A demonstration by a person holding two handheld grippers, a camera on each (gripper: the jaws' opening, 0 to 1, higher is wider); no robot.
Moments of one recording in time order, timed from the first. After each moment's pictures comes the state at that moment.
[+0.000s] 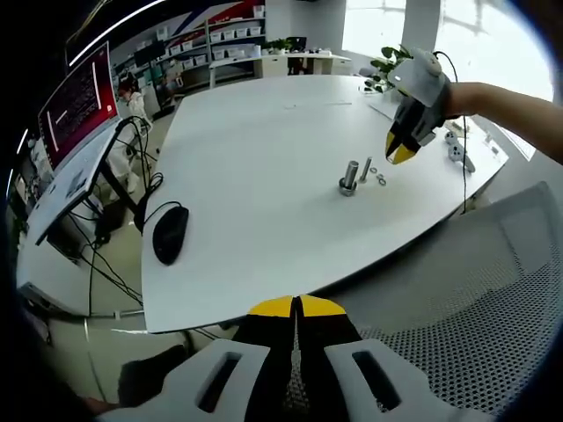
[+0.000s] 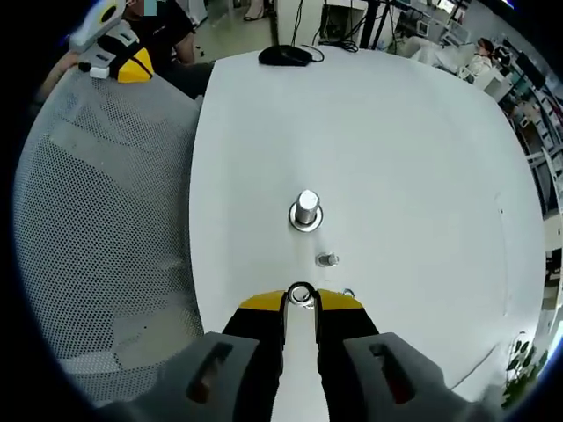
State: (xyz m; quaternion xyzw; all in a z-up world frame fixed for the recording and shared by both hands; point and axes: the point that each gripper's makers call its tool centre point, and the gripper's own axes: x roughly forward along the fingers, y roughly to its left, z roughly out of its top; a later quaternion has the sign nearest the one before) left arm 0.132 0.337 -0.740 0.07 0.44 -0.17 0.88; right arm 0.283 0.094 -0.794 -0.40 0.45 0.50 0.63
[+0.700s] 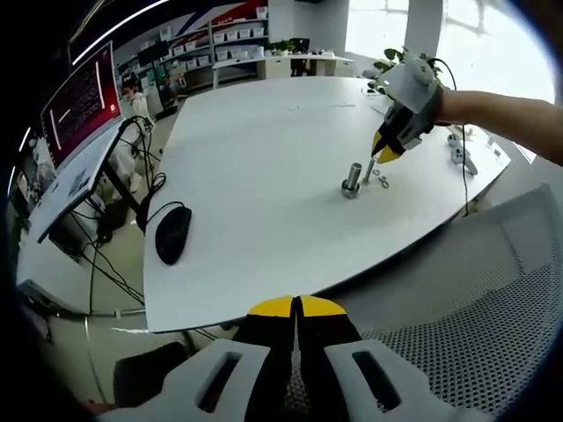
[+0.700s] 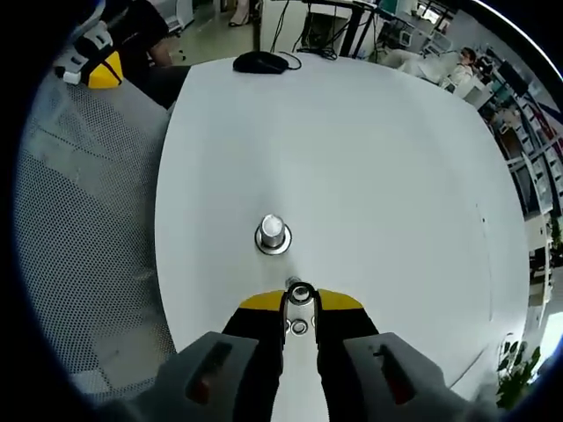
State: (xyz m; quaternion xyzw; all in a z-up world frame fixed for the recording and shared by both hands) left arm 0.133 0.339 -0.739 0.07 0.44 -0.17 0.88; right arm 0.306 0.108 -0.805 -0.41 0.43 0.47 0.66
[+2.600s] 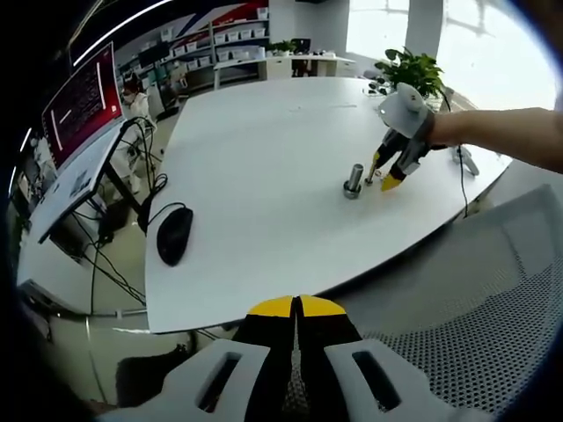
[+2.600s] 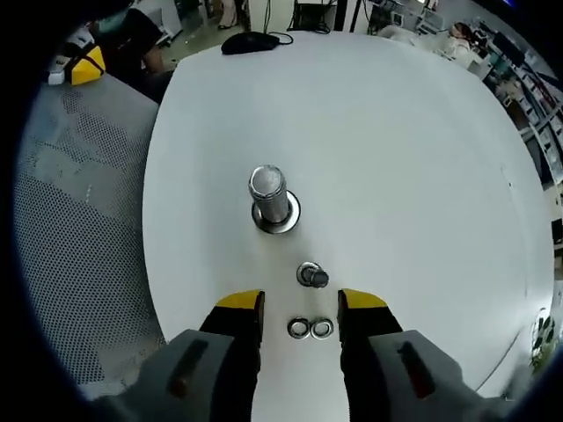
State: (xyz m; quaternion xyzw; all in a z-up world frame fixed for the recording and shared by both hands) left arm 0.135 0.340 -0.739 0.07 0.44 -0.17 0.88; right arm 0.291 0.091 -0.851 -0.34 0.47 0.46 0.67
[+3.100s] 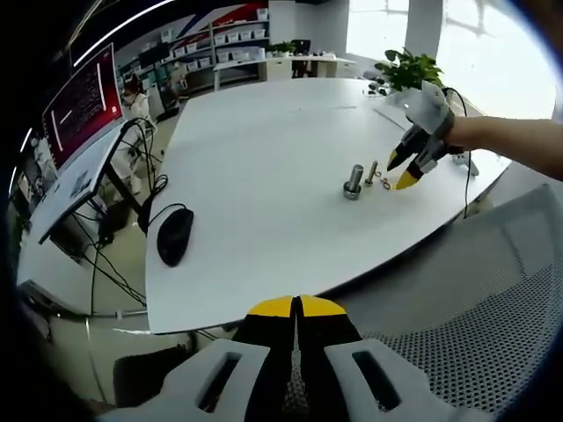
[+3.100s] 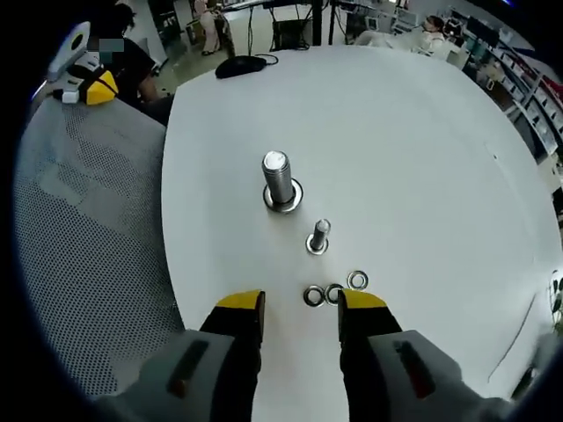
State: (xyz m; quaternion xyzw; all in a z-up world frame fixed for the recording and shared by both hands) left arm 0.135 0.340 -0.738 0.07 0.43 -0.16 0.88; right arm 0.272 0.065 -0.838 -0.29 0.48 0.45 0.70
